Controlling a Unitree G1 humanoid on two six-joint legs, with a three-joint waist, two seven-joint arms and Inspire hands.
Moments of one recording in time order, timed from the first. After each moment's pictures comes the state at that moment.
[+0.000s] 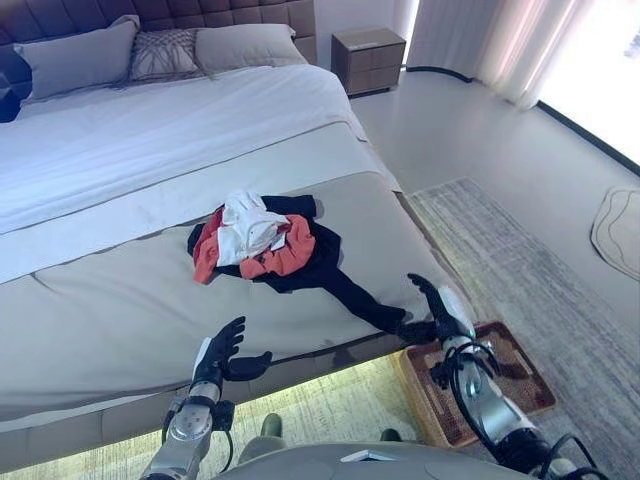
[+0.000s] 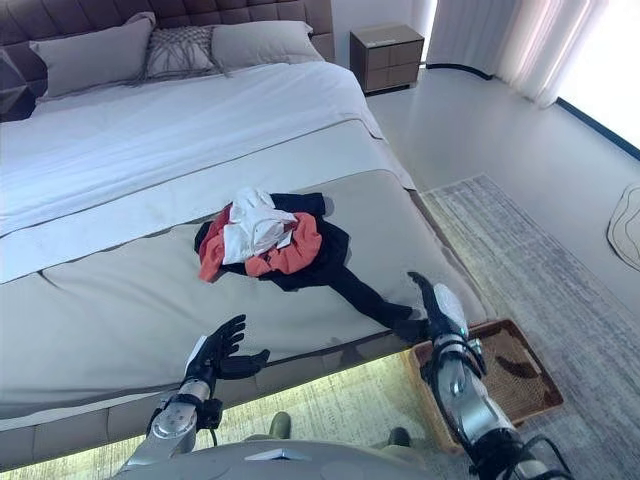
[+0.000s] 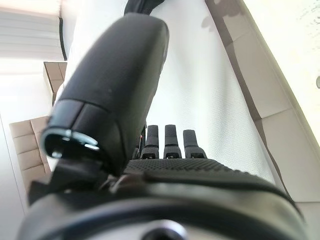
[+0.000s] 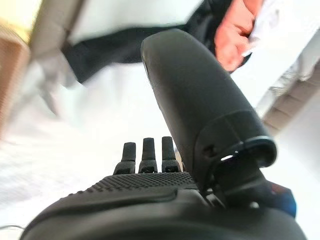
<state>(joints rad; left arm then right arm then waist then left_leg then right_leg) 0.17 0.31 -0.24 0.63 -0.18 -0.22 0.12 0.00 -0.45 0.32 0.42 -0.26 -0.04 -0.33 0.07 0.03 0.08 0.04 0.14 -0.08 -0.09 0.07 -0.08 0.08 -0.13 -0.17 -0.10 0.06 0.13</state>
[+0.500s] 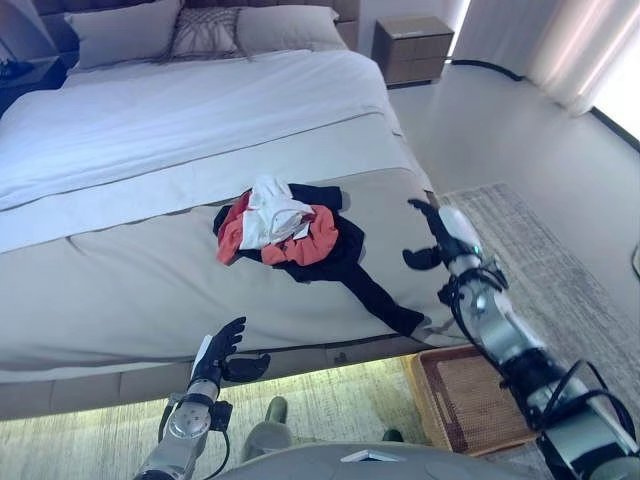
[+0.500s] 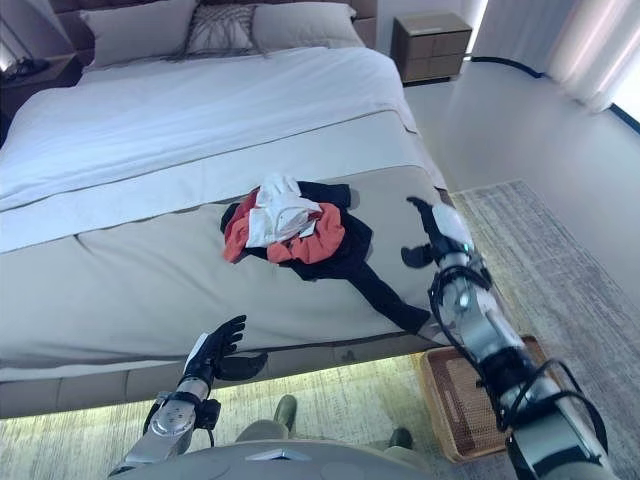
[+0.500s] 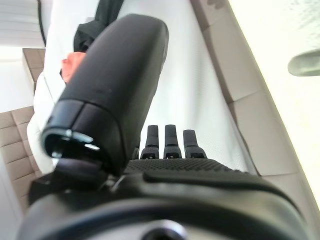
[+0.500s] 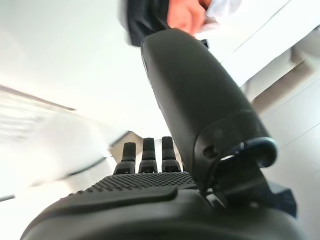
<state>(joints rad) 0.12 0.36 -0.31 0.63 -0.11 -0.20 0.11 -0.43 -0.58 0.37 0.39 -0.34 0.13 -0.21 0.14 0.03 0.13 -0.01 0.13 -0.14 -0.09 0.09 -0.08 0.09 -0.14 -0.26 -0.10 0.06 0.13</state>
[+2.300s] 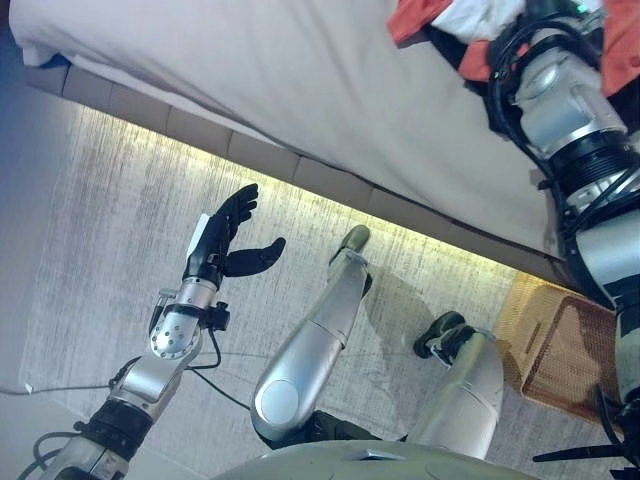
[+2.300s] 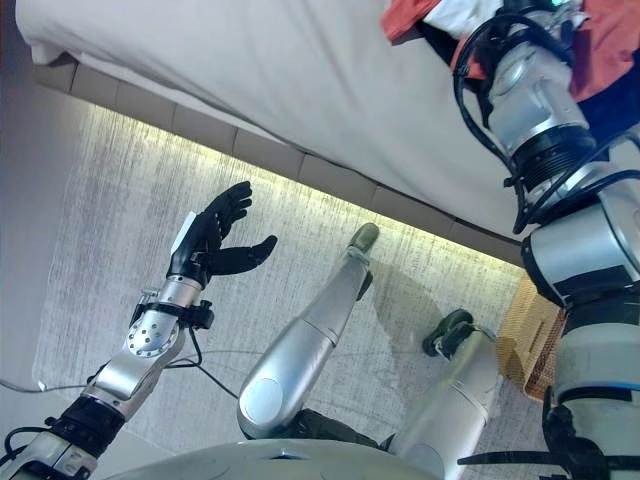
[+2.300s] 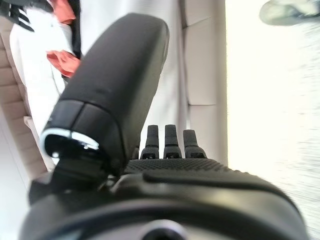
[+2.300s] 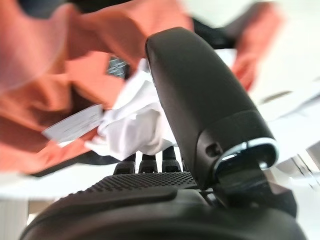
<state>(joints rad) 0.02 0.63 -0.34 0.08 -0.37 -0.35 0.21 -1.48 -0.77 0.76 0.94 -0.26 0.45 -0.22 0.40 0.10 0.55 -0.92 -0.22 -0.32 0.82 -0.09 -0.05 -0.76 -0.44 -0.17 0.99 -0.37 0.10</state>
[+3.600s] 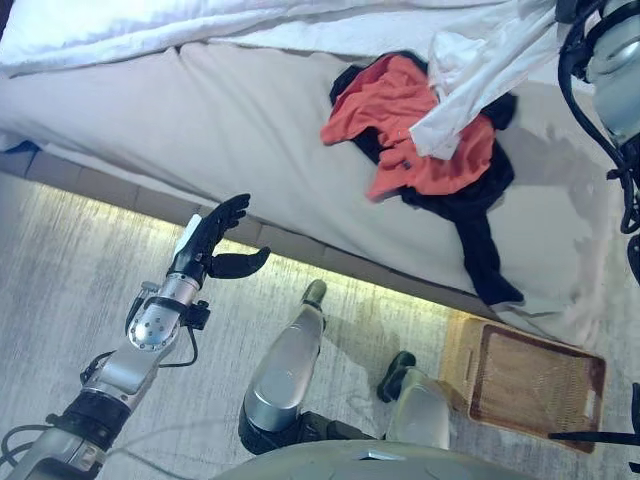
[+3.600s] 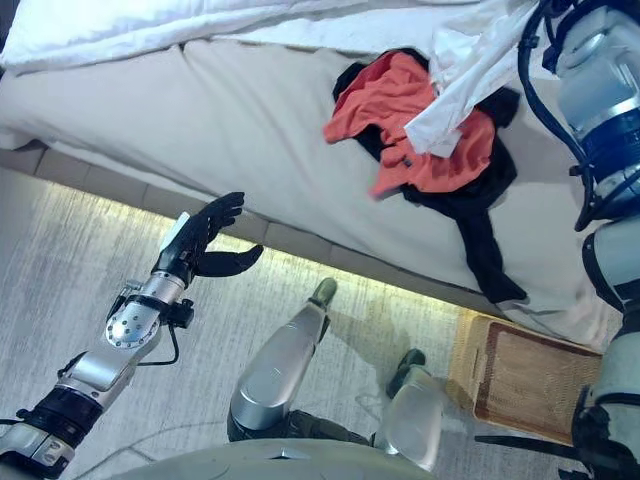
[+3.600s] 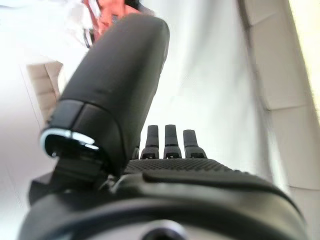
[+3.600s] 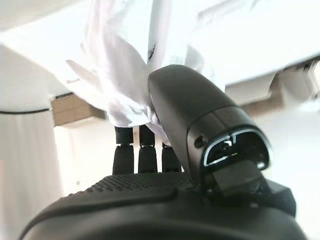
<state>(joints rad) -0.05 0.72 -0.32 0.16 -0.30 -0.23 0.12 -1.41 -1.01 0.71 0.72 -0.07 0.32 -0.21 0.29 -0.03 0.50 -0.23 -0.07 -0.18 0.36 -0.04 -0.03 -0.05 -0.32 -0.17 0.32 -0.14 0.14</state>
